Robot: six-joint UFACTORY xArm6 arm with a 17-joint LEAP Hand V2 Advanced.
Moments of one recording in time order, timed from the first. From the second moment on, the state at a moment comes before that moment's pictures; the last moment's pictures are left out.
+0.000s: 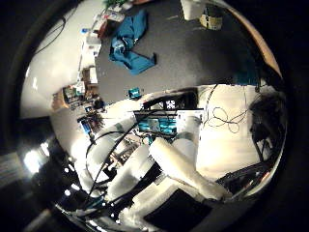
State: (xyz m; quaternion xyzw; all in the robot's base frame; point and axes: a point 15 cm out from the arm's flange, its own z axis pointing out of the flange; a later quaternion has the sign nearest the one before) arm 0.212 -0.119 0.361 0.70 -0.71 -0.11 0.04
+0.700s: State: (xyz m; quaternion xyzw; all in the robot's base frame) arm 0.216 -0.165 0.377 0.65 -0.75 -0.09 -0.12
